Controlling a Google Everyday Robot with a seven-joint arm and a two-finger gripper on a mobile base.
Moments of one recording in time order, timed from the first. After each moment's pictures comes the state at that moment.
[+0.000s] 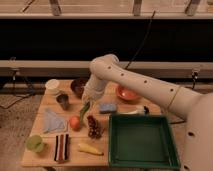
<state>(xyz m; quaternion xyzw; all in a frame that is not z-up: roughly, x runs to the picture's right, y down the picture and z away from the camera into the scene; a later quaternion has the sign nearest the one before) -0.106 0.084 0.735 -0.24 -0.34 -0.39 0.82</state>
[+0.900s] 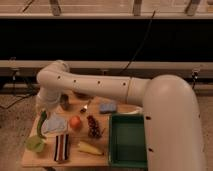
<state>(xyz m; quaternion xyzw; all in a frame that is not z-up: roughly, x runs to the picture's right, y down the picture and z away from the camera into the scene) -0.302 0.134 0.685 -0.17 -0.40 -0.50 0.75</state>
